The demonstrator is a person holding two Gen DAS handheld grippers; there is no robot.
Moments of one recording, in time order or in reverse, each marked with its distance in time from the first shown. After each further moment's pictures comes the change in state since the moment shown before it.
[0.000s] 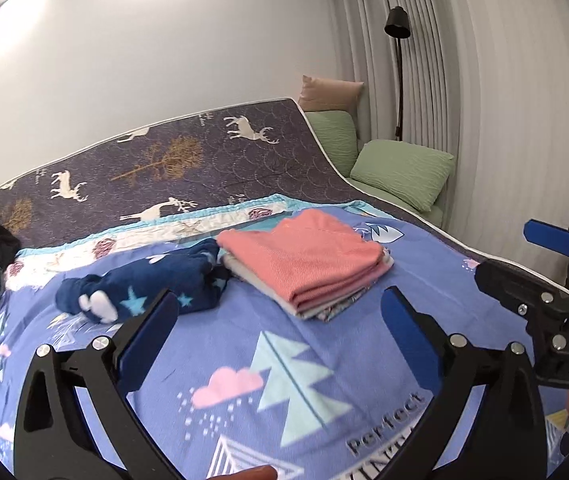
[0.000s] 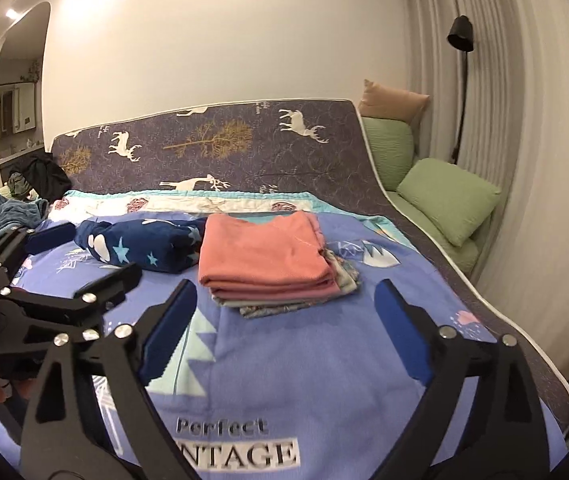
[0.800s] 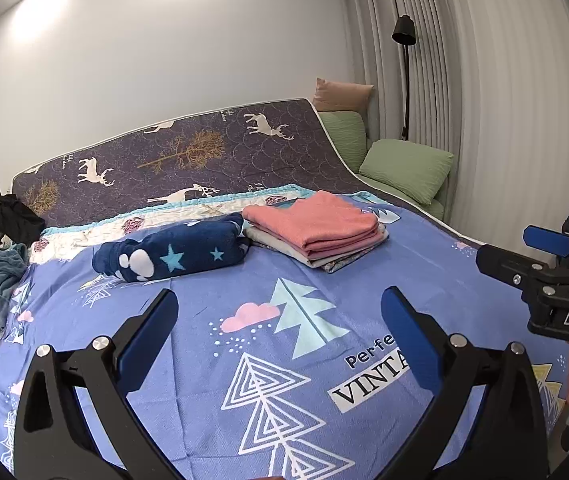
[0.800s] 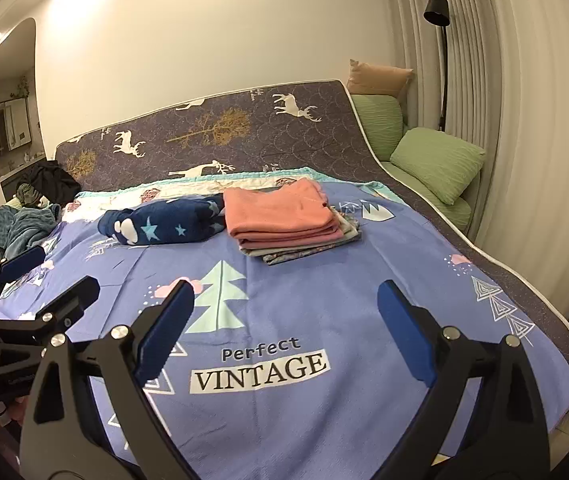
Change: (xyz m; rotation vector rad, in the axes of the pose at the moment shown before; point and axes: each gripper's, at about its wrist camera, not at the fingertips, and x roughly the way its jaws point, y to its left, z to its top) left arm -0.099 0.010 -0.049 -0.029 0.007 0.039; right arm -0.080 0.019 -0.040 0.091 0.061 0.010
